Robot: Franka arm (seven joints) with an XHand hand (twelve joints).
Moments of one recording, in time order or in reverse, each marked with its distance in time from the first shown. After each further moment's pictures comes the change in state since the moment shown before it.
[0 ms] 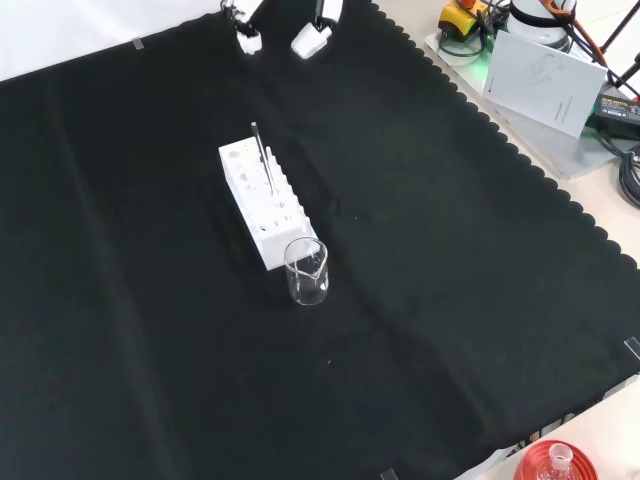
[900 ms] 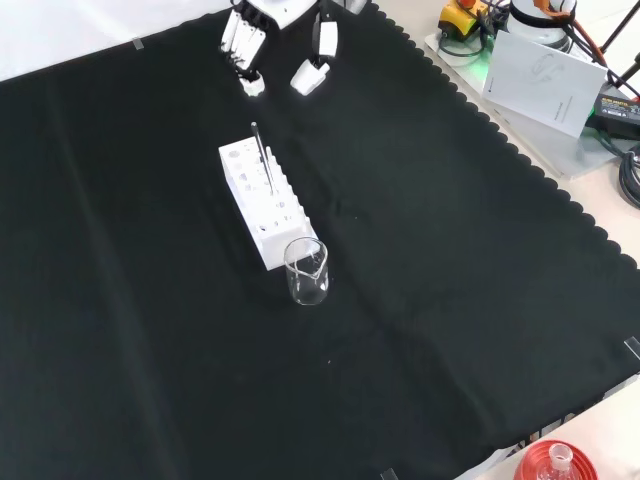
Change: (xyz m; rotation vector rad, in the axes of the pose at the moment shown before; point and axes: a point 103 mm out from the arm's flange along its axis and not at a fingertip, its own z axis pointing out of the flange) arm 0.015 0.030 0.030 0.053 -0.001 -0.057
